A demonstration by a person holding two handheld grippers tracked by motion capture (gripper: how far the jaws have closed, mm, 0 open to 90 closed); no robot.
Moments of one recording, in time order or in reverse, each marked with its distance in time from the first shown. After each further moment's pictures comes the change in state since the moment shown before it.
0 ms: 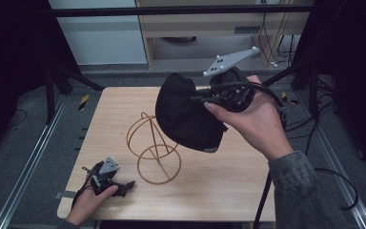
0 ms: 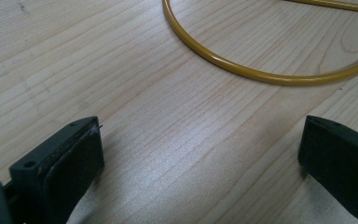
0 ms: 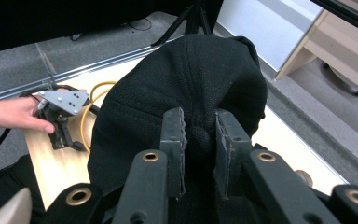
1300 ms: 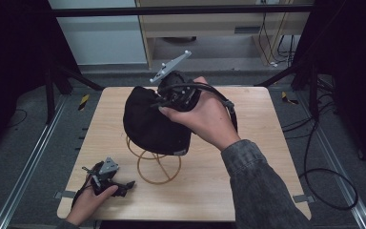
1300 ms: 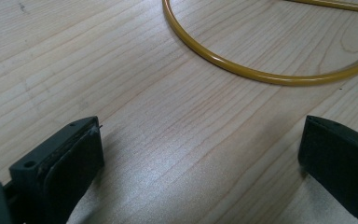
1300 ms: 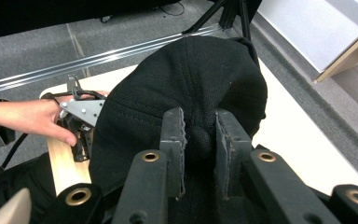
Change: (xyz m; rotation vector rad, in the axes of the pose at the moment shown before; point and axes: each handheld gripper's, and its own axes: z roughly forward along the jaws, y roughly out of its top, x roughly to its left) left arm 0.000 0.000 0.000 0.000 0.000 0.000; right arm 0.032 0.037 0.083 0.077 0.121 -0.063
